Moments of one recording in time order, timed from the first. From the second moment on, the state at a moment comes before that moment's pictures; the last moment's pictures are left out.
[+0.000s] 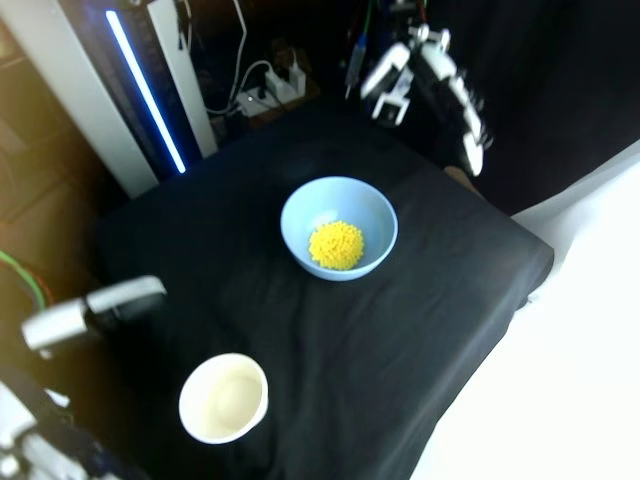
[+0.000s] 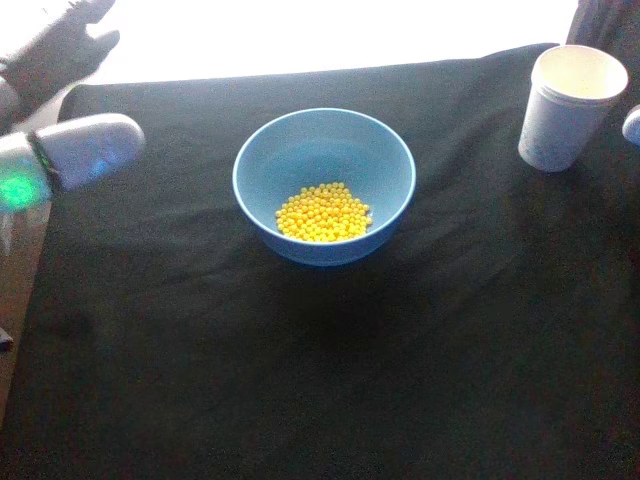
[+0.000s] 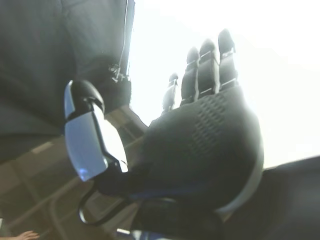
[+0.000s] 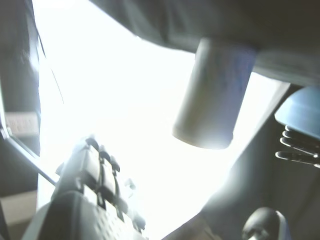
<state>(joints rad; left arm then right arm) 1.09 -0.94 1.18 -0.27 -1.25 0.40 -1.09 -1.12 1.51 0.37 1.25 -0.03</state>
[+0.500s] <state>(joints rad) 1.26 -0.81 1.03 -0.38 -1.59 0.49 -1.09 -1.06 1.35 0.39 1.52 -0.07</state>
